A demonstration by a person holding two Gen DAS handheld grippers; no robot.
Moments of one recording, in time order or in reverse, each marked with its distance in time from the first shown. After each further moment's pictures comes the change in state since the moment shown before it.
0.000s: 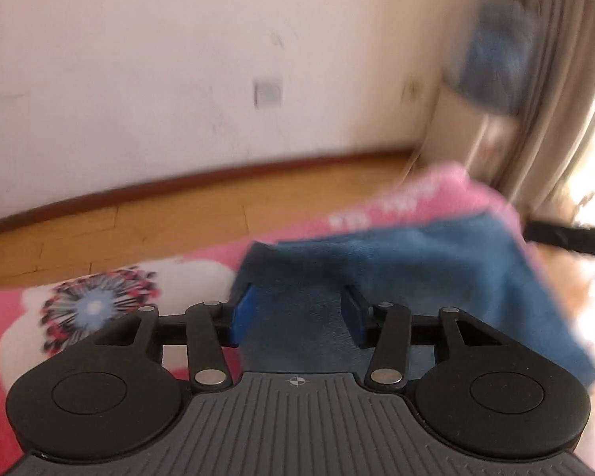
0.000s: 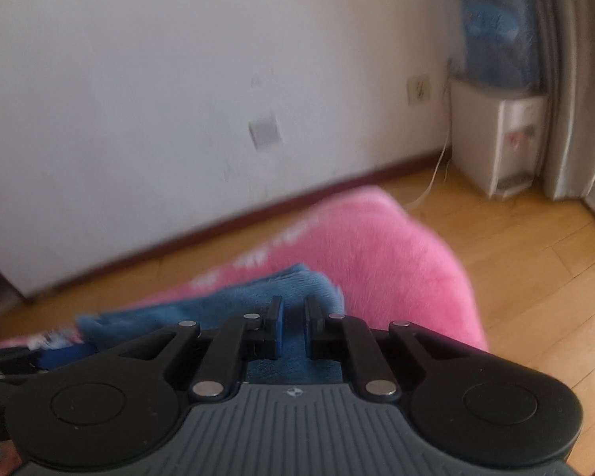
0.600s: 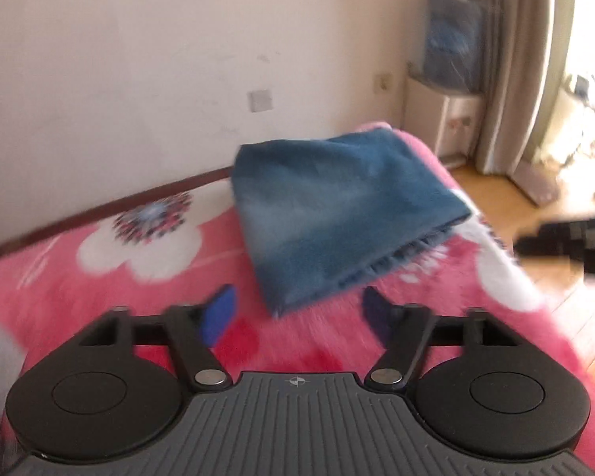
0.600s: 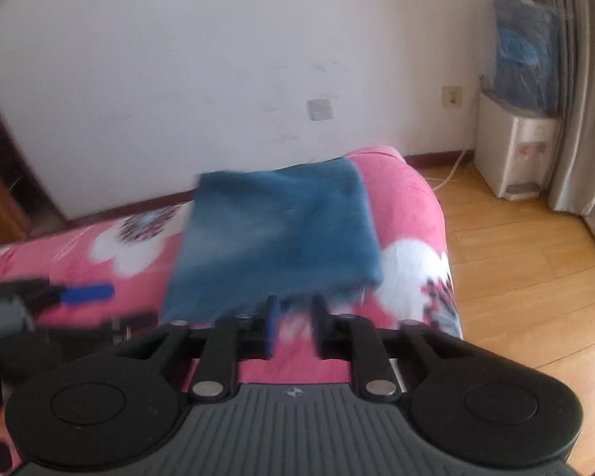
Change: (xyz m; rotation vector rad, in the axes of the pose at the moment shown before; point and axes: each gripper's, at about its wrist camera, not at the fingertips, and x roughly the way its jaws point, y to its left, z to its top) left arm -0.158 -0.103 -0.112 0.120 0.027 0.153; right arm -0.196 0.016 -0.099 -0.220 0.147 0.034
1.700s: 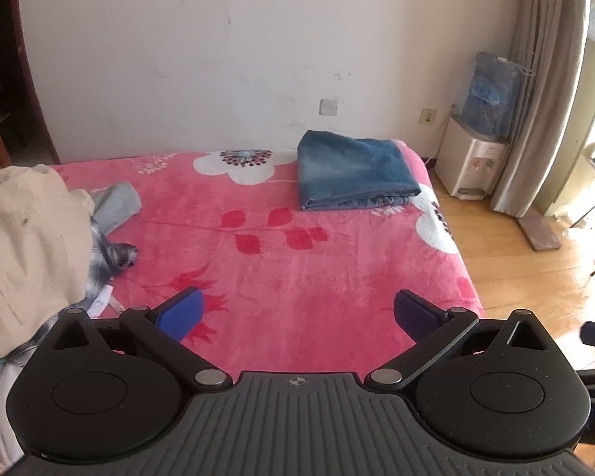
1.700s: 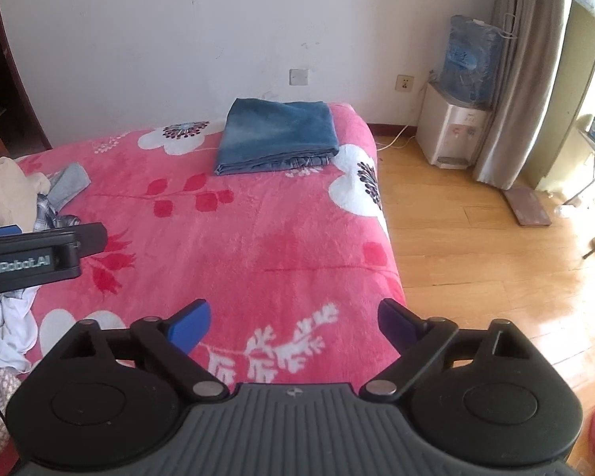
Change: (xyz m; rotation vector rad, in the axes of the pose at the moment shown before) left arm -0.232 -0.037 -0.083 -0.261 -0.019 0.132; right arm -0.235 0.086 -0.121 -0.052 0.096 -0.177
